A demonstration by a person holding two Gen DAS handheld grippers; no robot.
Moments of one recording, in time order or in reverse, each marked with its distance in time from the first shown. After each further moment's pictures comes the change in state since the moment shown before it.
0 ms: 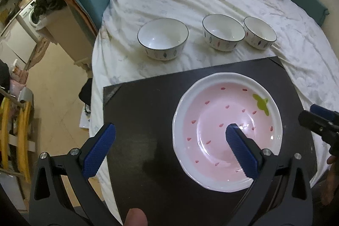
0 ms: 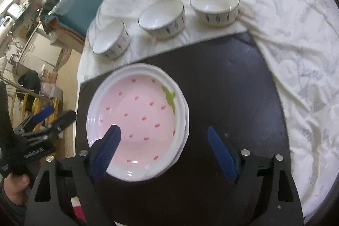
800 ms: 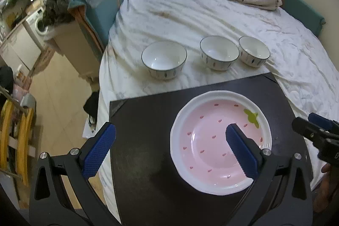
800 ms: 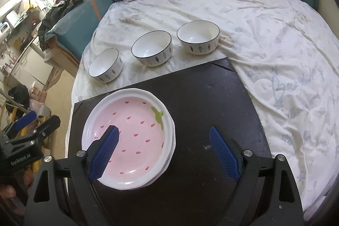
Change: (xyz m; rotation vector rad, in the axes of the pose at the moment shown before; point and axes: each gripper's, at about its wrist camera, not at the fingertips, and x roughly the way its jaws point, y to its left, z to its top) left arm -0.030 -0.001 0.002 -0.037 -0.087 0.003; right arm -0.030 0.006 -0.011 0.000 -0.156 -0.088
